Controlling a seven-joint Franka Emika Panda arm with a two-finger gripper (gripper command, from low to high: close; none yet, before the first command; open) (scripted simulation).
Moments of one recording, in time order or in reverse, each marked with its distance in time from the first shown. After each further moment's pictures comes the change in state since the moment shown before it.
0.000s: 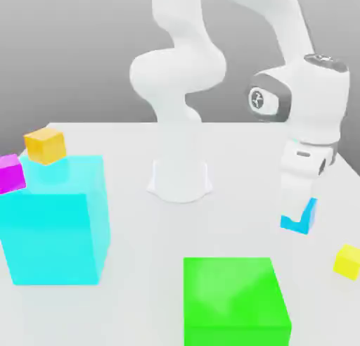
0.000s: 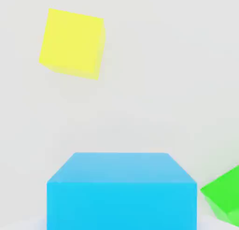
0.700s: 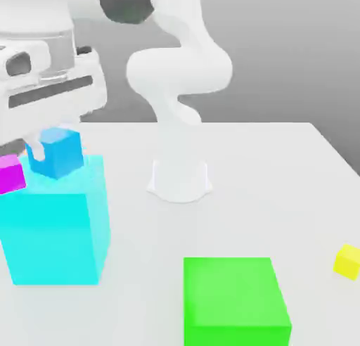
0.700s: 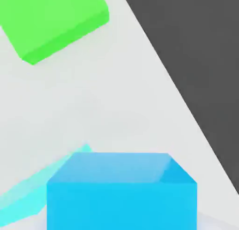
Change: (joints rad) arm -0.484 -0.248 -0.589 0.388 -0.239 -0.595 -0.914
